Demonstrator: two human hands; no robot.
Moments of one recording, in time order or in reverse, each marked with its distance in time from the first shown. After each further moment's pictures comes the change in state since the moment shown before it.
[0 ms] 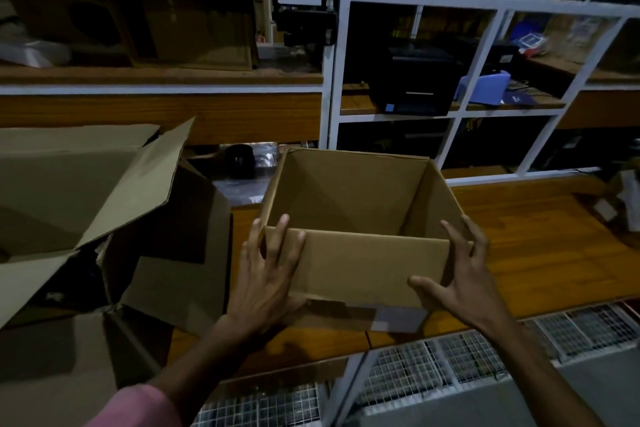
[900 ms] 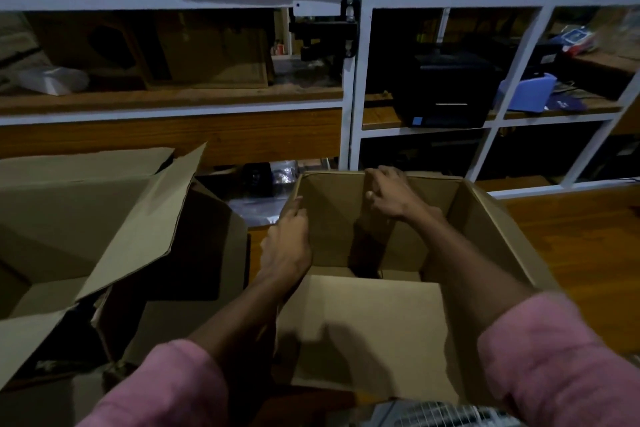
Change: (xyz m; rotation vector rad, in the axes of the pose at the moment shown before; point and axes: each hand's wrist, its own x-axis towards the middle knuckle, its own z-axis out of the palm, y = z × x) left_hand 0.134 -0.017 -0.041 -0.220 -0.134 -0.462; right_hand 0.240 -0.091 0.089 -0.121 -0.375 0.046
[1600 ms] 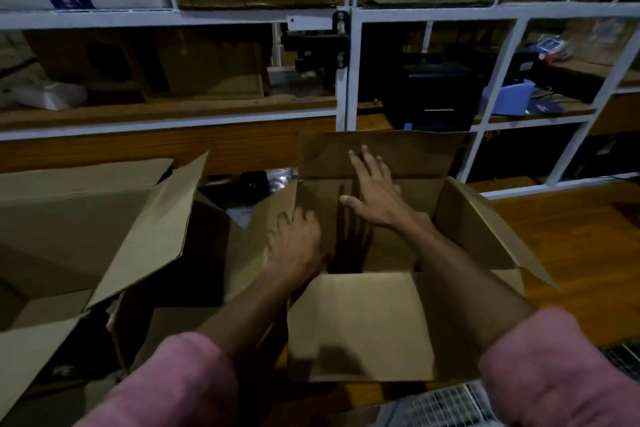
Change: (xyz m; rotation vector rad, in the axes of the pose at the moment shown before) left_hand 0.001 0.010 -0.006 0.288 -0.188 0.036; right_hand -0.035 -0.043 -0.009 -0.019 0.104 -0.101
